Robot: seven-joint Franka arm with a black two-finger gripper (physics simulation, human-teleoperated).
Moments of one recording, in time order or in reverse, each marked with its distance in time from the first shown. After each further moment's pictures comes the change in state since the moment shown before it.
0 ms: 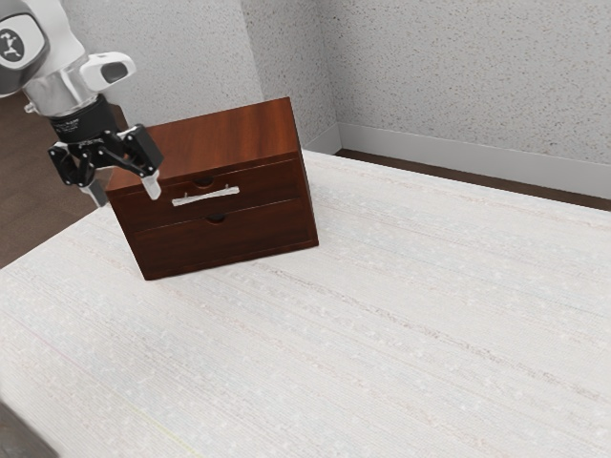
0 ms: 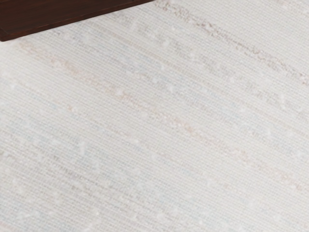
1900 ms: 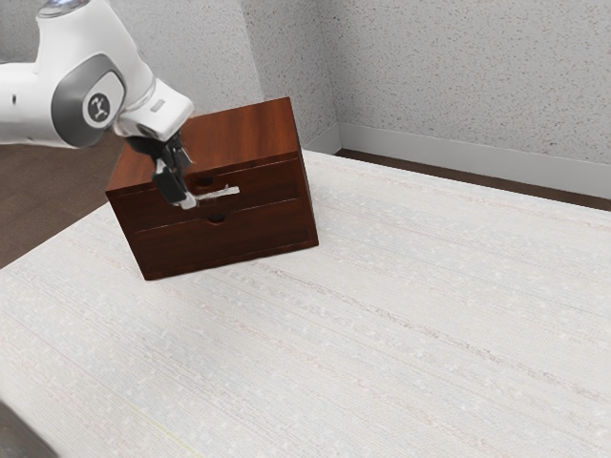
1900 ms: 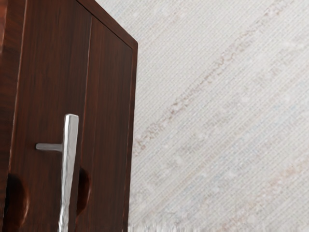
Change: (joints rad) arm -0.162 0.086 0.059 -0.111 0.173 0.471 1.120
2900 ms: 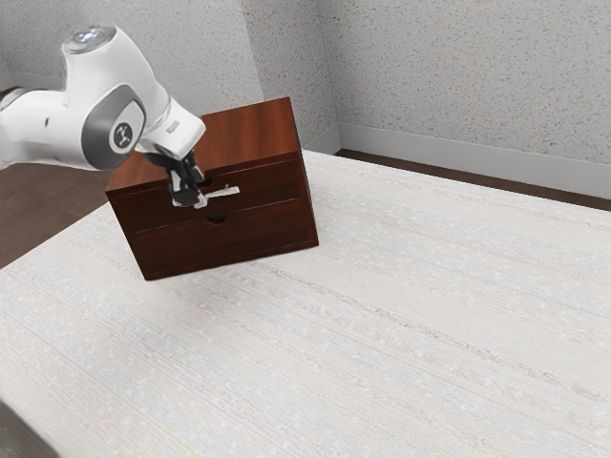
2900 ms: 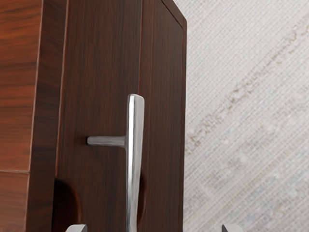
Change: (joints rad) arm 0.004 0.116 0.015 0.018 0.069 0.156 0.022
